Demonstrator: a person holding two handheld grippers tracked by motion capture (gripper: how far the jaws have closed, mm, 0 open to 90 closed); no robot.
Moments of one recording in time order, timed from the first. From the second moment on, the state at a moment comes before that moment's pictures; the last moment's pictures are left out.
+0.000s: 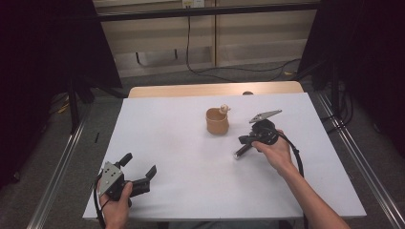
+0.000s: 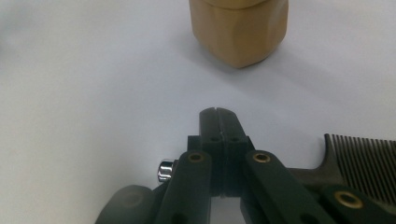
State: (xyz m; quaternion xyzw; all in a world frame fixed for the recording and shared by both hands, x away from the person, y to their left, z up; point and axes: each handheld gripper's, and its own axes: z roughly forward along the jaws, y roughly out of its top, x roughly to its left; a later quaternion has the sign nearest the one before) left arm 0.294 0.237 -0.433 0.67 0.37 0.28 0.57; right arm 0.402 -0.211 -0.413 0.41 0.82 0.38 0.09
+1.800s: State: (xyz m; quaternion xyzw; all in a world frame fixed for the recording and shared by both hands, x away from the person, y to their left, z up) left arm 0.295 0.239 -0.432 0.67 0.37 0.28 0.57; right arm 0.401 -0.205 -0.438 0.42 0.85 0.31 0.08
